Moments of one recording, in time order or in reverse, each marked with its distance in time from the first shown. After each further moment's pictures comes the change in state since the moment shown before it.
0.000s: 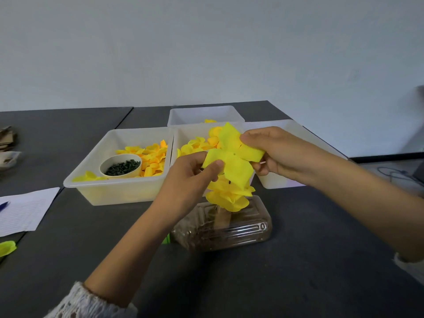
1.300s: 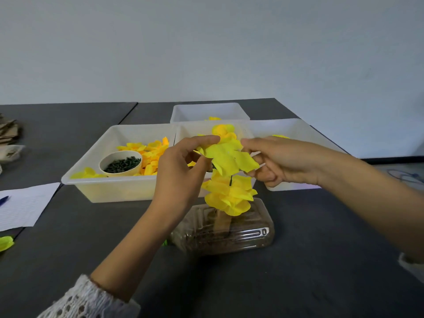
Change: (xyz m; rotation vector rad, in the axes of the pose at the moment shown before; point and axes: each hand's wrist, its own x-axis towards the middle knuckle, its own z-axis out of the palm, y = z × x) left_hand 0.013 -0.004 0.006 0.064 0.288 0.080; right_hand 0.017 0.007 -0.013 -0.014 -0.171 0.276
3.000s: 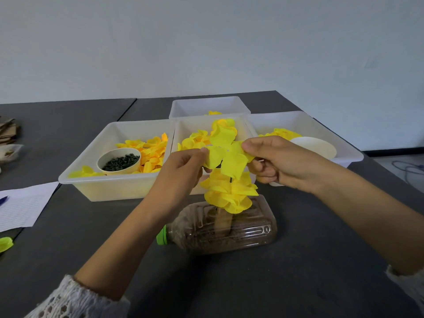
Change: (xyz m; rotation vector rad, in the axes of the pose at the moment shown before) left_hand 0.002 -0.003 -0.004 -0.053 -0.194 -0.284; right_hand 0.011 0.030 0.002 0.216 -0.026 -0.265
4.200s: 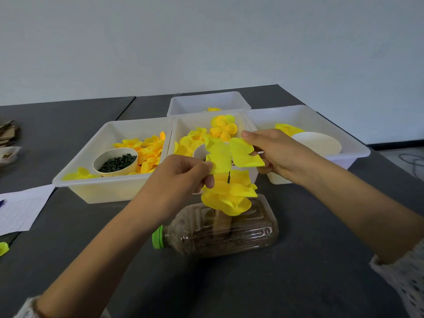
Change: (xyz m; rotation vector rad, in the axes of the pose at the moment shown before) left_hand -0.006 0.010 -0.005 0.140 -0.148 -0.034; right_hand 0.026 0.011 -0.012 -0.147 0.278 0.020
